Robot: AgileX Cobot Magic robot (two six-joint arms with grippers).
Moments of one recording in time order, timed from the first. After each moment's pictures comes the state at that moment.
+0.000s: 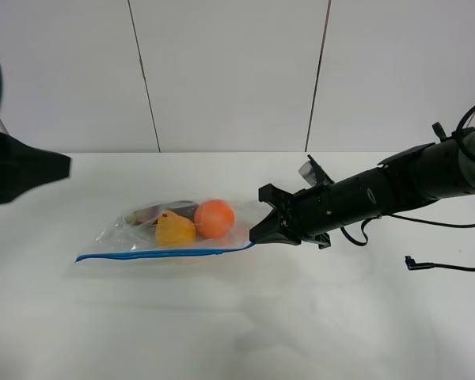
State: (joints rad) left arm -0.35 0.85 -0.79 -0.27 0.60 0.27; right arm 0.29 1.83 -0.90 1.37 0.73 -0.89
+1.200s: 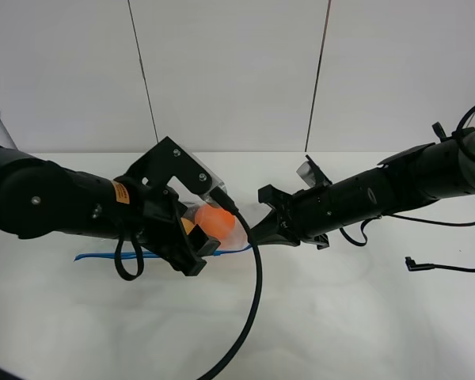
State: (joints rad) left arm -0.67 1.48 -0.79 -0.21 0.17 0.42; right arm 0.29 1.83 -0.90 1.37 0.76 -0.90
